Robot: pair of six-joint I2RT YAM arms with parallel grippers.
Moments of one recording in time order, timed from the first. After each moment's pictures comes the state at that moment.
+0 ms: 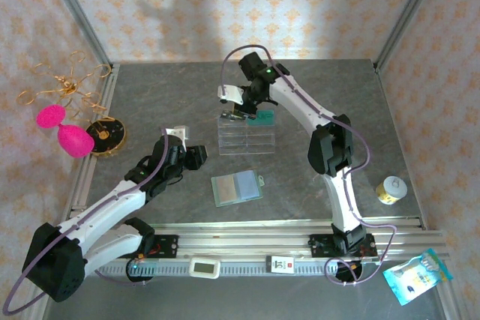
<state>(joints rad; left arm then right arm) -0.46 0.97 0.51 -0.16 -0.02 -0.57 0.56 2.21 2.13 -1.08 -0.39 -0.92</state>
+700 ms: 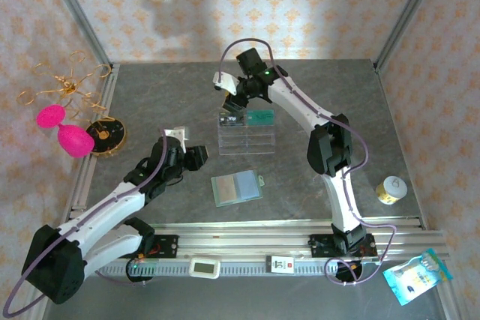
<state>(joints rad) -0.45 0.95 0.48 -0.12 0.02 -0.59 0.57 2.22 2.12 -0.81 -0.42 -0.70</state>
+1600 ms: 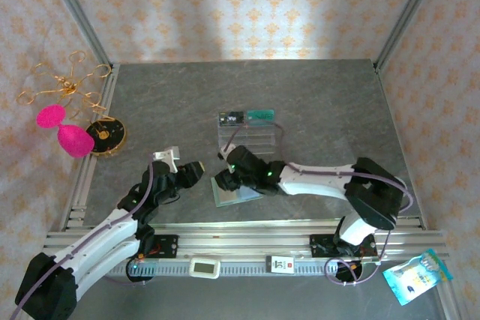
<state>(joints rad) -0.45 0.69 0.16 0.05 0.09 -0.81 1.08 1.60 0.89 -0.08 0.03 0.41</state>
